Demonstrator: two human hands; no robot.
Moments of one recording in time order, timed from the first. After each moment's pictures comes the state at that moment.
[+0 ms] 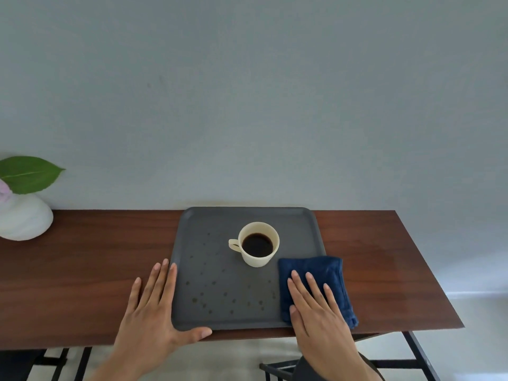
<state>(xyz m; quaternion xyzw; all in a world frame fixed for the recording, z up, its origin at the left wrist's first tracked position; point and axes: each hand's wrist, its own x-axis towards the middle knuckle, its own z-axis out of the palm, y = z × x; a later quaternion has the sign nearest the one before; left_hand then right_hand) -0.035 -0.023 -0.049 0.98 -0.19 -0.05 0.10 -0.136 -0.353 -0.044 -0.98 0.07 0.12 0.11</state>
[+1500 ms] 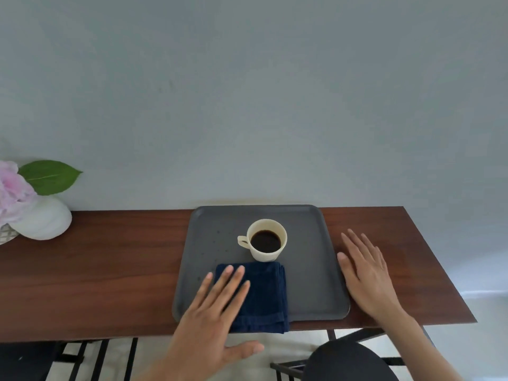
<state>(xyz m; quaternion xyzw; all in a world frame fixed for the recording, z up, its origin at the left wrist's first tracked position) -0.068 -0.082 -0.030 0.90 -0.43 0.01 0.09 -0.107 -0.450 -0.034 -0.96 0.16 -0.07 0.21</state>
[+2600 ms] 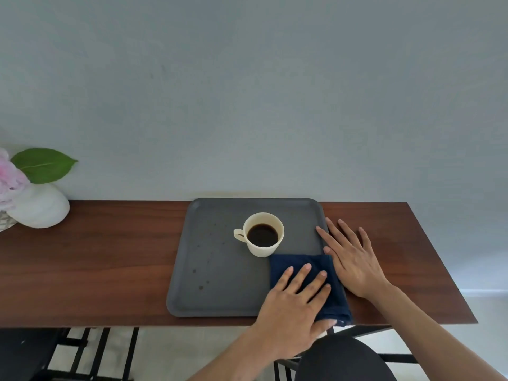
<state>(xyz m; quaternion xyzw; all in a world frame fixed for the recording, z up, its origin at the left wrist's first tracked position) -0.085 -0.237 -0.050 0.87 -0.49 -0.05 0.06 -0.068 -0.479 -0.061 -1.00 0.02 0.01 0.04</state>
